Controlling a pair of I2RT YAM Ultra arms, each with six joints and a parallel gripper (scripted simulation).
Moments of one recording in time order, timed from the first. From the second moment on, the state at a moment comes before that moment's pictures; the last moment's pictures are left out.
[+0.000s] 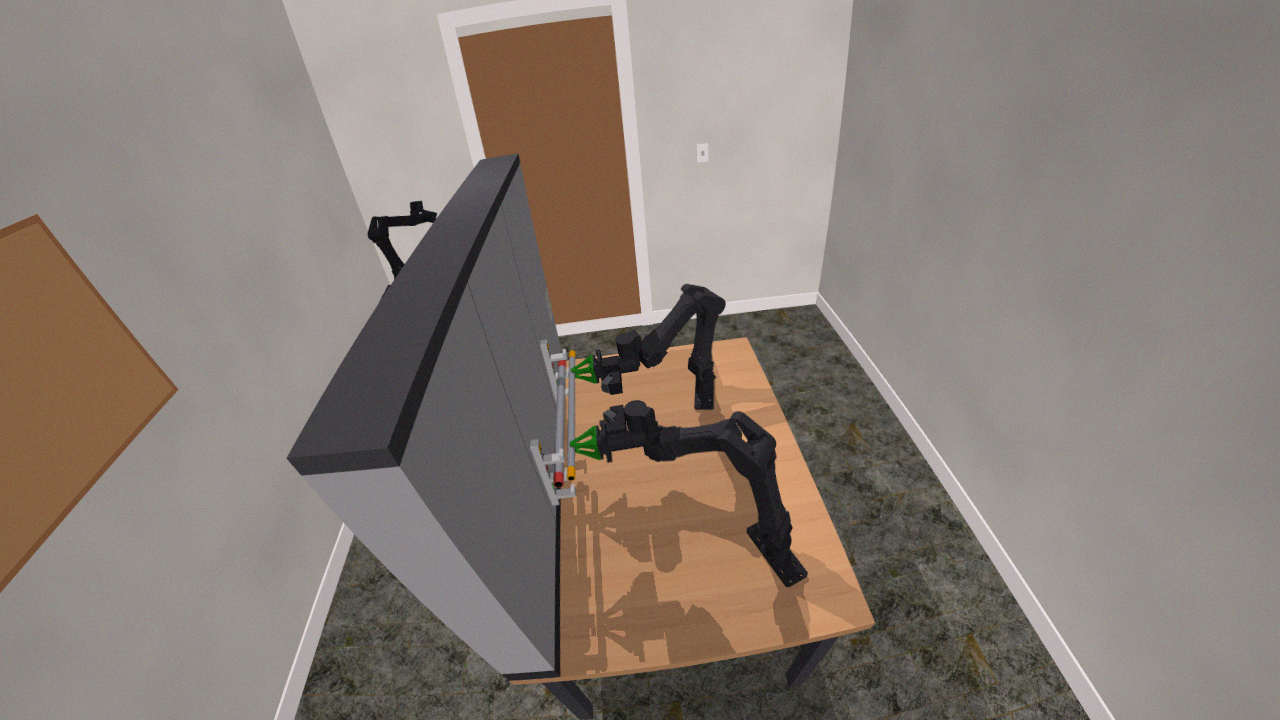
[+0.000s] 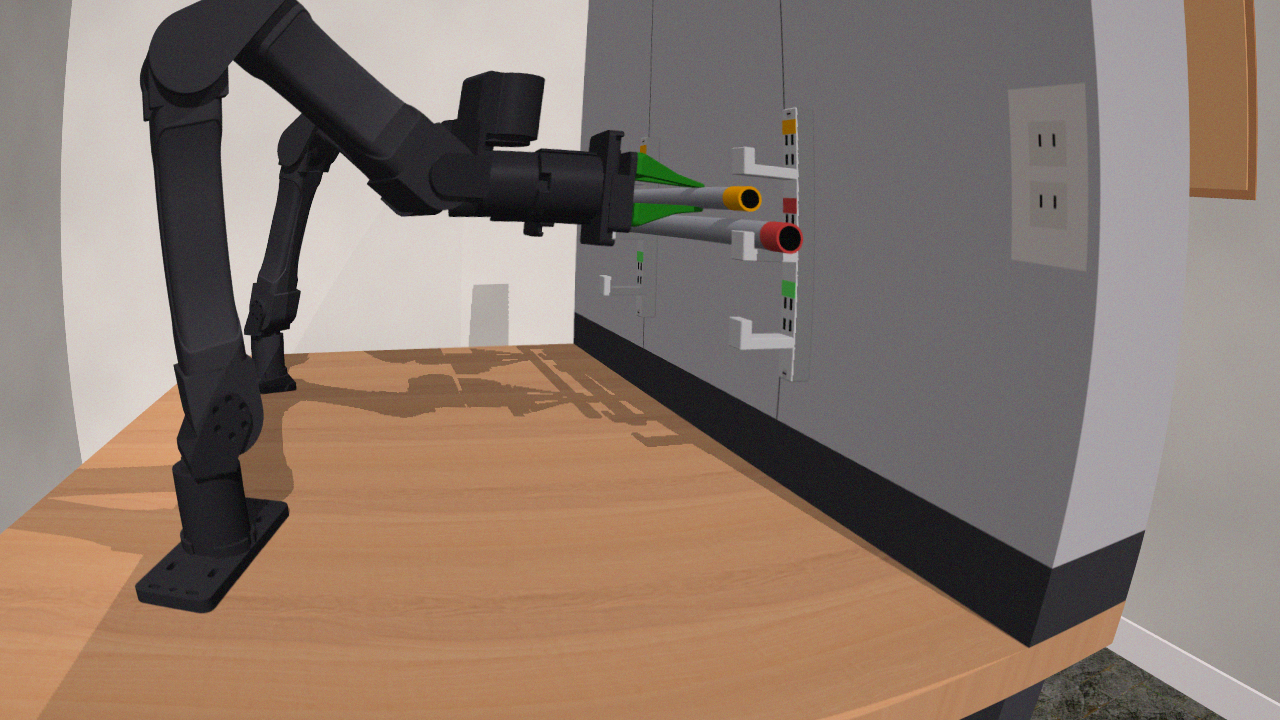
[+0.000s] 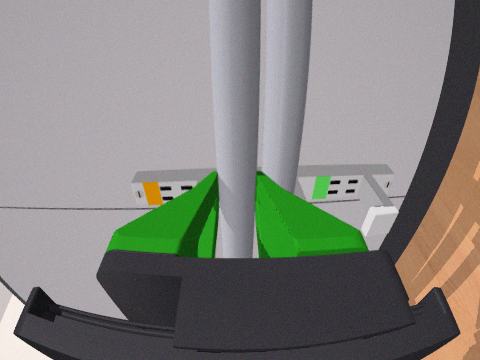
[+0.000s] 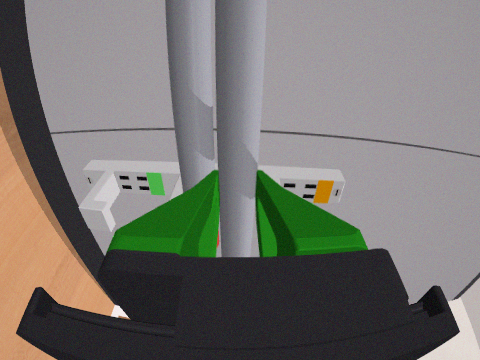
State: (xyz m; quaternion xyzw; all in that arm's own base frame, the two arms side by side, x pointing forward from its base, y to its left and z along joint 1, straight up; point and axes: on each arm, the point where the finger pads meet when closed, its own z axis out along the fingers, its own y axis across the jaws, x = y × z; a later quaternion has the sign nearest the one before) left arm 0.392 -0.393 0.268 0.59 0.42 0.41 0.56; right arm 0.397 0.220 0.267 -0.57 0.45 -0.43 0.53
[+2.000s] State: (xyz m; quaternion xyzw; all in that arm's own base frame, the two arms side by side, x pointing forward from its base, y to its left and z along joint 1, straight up) left arm 0.399 -0.394 0.349 0.58 0.42 0.41 0.56; right arm 0.406 0.224 0.345 -0.57 0.45 -0.43 0.54
